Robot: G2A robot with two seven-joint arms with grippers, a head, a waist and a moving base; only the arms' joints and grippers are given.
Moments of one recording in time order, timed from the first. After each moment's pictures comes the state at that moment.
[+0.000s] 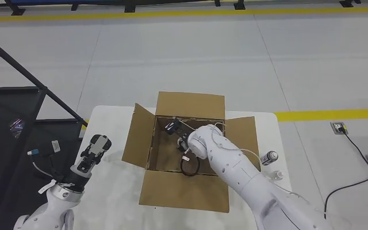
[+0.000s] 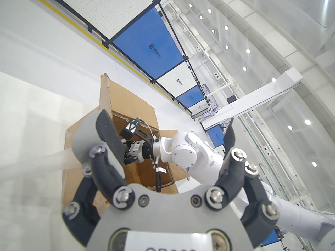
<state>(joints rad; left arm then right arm) 1.46 -1.28 -1.84 -2.00 0.05 -0.31 -0.51 -0.23 -1.67 0.54 -0.56 -0.90 -0.21 0.74</state>
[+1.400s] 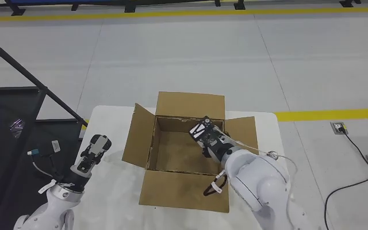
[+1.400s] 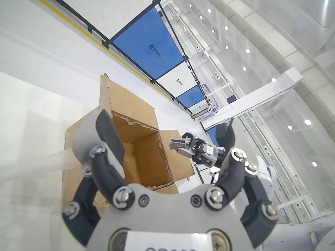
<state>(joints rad) 1.46 -1.28 -1.84 -2.00 0.05 -0.31 -0.51 -0.89 -1.37 1.12 -2.03 -1.43 -0.12 1.20</state>
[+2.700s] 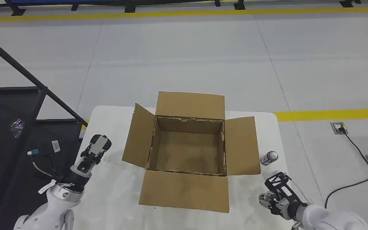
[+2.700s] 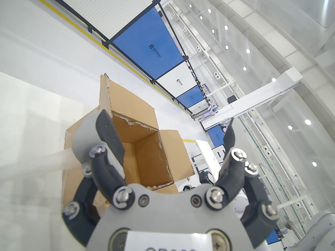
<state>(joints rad) 1.46 -1.28 -1.84 -2.00 0.05 -0.31 -0.51 -1.51 -1.26 1.76 -1.96 -1.09 -0.44 1.18</state>
